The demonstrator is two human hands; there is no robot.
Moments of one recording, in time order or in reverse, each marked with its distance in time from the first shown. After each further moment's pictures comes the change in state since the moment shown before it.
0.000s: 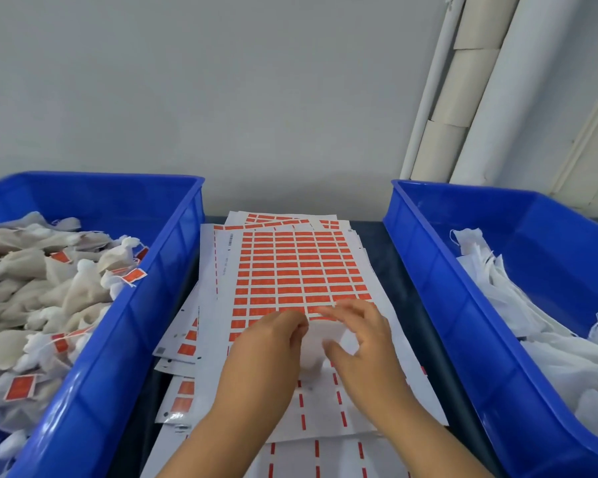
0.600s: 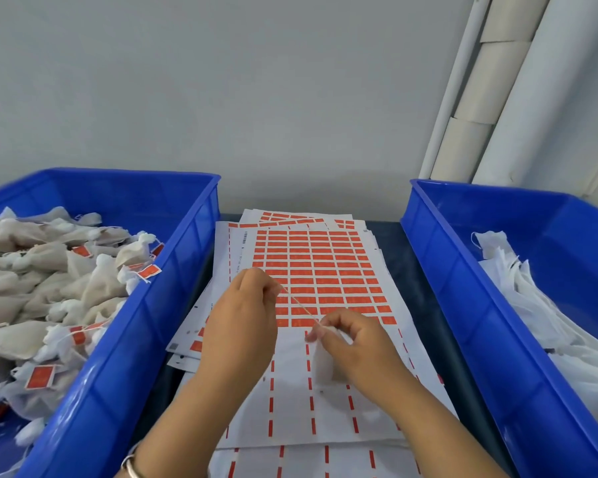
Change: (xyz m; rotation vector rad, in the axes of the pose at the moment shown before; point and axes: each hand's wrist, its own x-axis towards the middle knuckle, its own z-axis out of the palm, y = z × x) left_hand 0.030 -0.016 -0.018 -0.096 0.244 -0.176; right_hand 0.027 0.013 0.010 0.113 -0.220 -0.041
